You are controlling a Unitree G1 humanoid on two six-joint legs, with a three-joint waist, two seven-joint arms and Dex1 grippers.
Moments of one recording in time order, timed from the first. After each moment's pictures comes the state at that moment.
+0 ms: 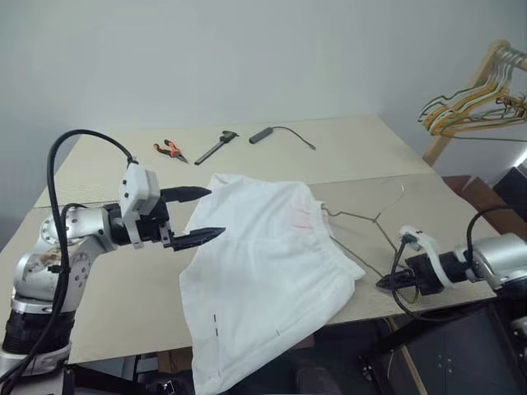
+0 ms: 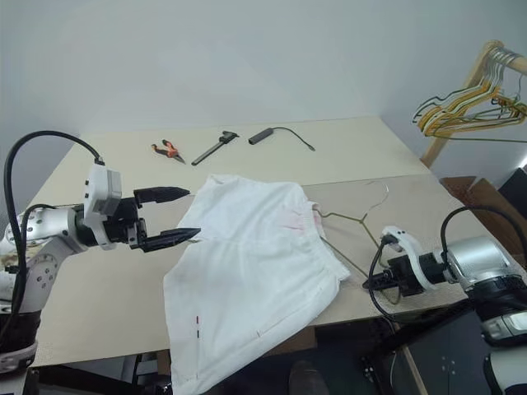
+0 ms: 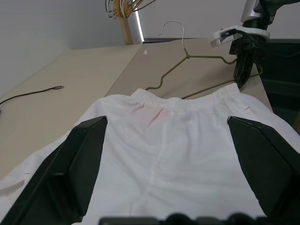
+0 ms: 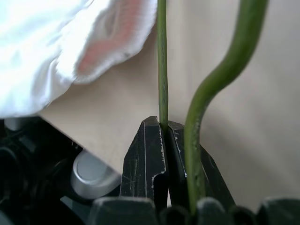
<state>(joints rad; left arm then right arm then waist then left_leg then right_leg) -0.31 0.79 0.16 -0.27 -0.59 0.46 -1.09 -0.55 -0.97 0.30 0.35 0.35 1.10 1.27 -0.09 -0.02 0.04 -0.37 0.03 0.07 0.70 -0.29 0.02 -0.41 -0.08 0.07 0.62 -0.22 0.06</state>
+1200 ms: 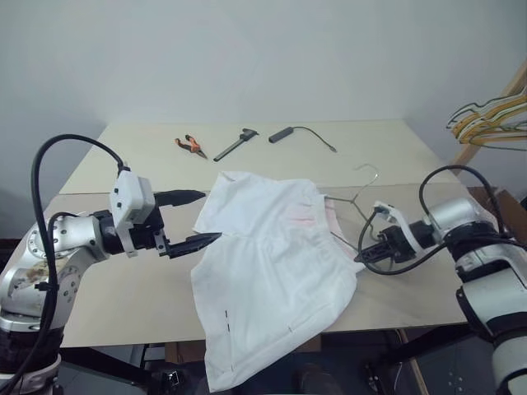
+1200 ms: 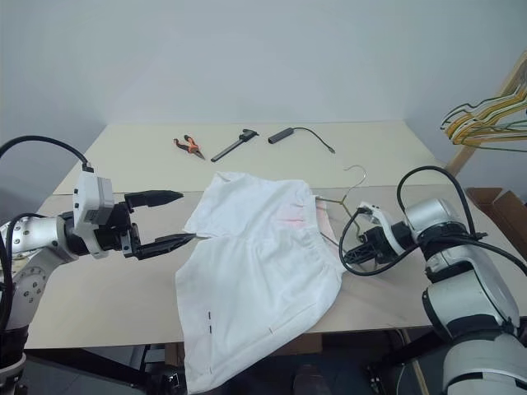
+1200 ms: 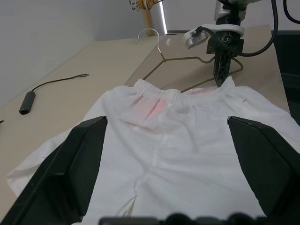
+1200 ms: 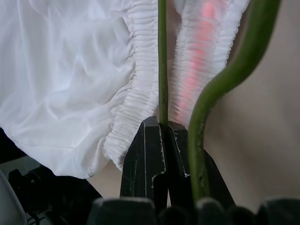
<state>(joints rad) -0.22 0.81 0.22 -0.38 -0.61 0.46 -1.04 -0.97 -0.75 0.50 0.89 0.14 1.05 1.51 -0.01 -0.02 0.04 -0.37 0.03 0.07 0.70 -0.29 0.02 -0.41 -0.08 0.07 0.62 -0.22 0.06</state>
